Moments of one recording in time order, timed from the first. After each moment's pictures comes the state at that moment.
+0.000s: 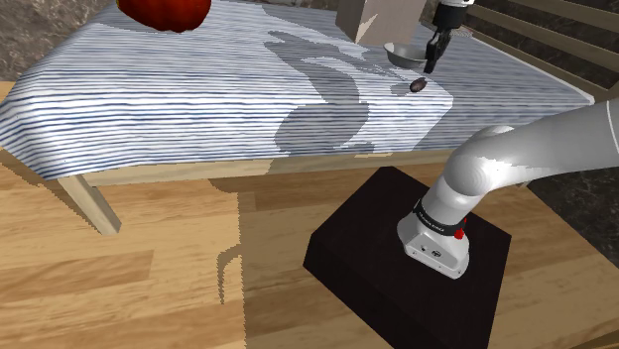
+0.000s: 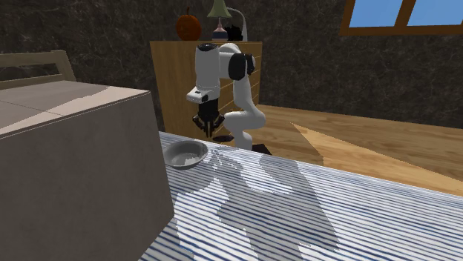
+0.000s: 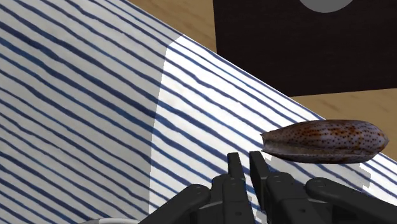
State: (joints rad) arm -0.15 -0.70 -0.40 -2.32 -0.31 1.59 -0.42
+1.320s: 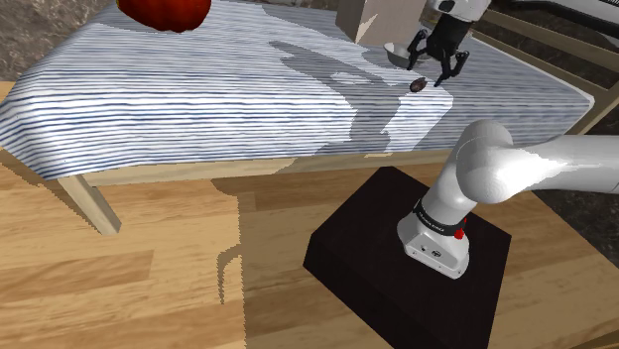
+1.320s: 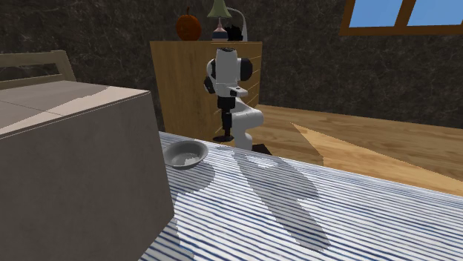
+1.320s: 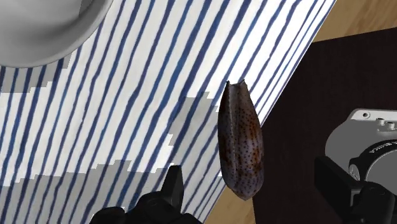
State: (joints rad) arm 0.23 -1.17 -0.49 -2.56 -0.49 1.57 -1.52
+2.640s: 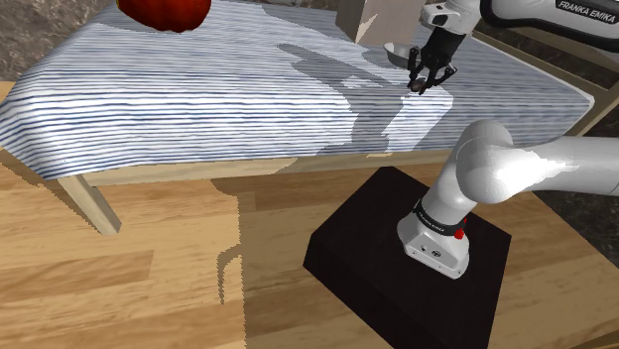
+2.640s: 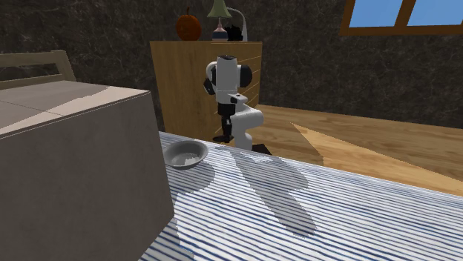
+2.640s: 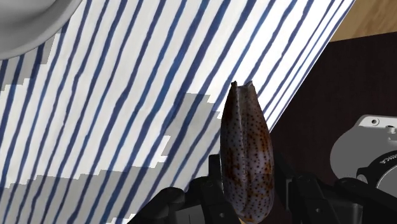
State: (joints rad) arm 0.22 -1.19 -0.52 -2.63 -0.53 1.63 -1.53
